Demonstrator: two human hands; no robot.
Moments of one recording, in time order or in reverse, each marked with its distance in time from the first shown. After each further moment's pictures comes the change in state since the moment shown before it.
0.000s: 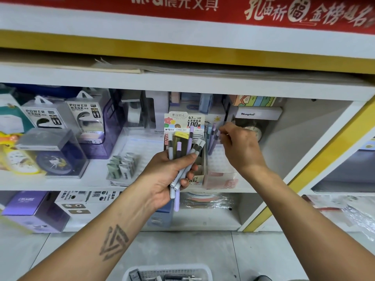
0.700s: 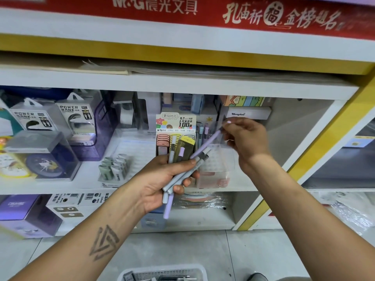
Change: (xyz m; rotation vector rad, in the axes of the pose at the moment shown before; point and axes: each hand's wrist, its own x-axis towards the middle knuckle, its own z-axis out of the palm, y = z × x) left_hand -0.006 -0.001 0.003 0.051 -0.191 -0.092; right_hand 0.008 -0.007 -0.030 1.012 0.181 0.700
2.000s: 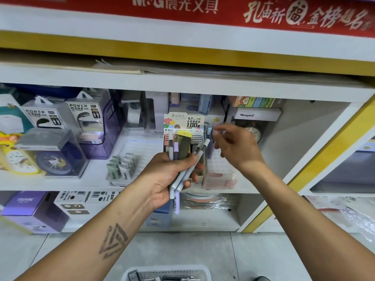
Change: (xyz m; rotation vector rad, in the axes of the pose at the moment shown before) left_hand 0.002 0.003 -0.003 -0.001 0.154 0.070; right_hand -0.006 0.019 0.011 -0.725 -0.267 -0.393
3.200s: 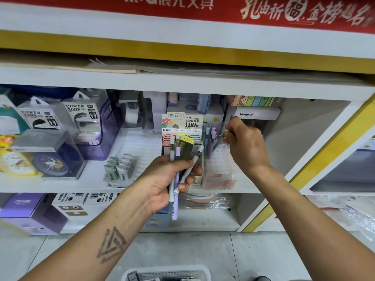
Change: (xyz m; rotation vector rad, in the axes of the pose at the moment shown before) left_hand 0.003 -0.003 0.000 -0.064 0.003 -0.084; right_hand 0.007 0.022 -0.007 -0.339 0.172 -0.230
